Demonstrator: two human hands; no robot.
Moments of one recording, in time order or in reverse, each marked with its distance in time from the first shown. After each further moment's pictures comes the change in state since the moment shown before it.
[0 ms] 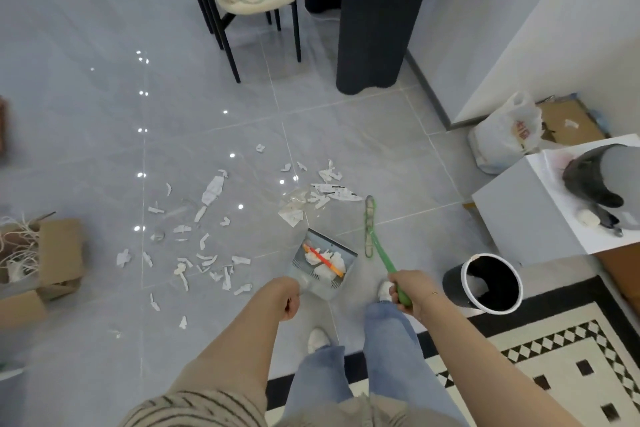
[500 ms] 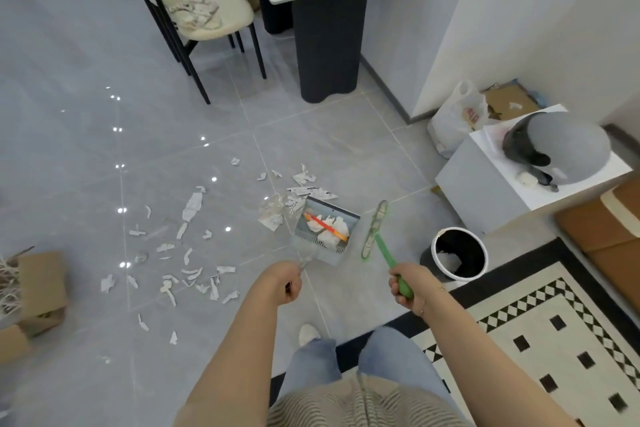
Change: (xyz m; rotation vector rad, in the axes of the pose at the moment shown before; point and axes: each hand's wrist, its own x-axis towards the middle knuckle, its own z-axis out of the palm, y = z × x) left_hand -0.096 -0.020 0.066 -0.251 -0.104 0.160; right_hand -0.048 0.077 -0.079 0.307 -0.021 -0.009
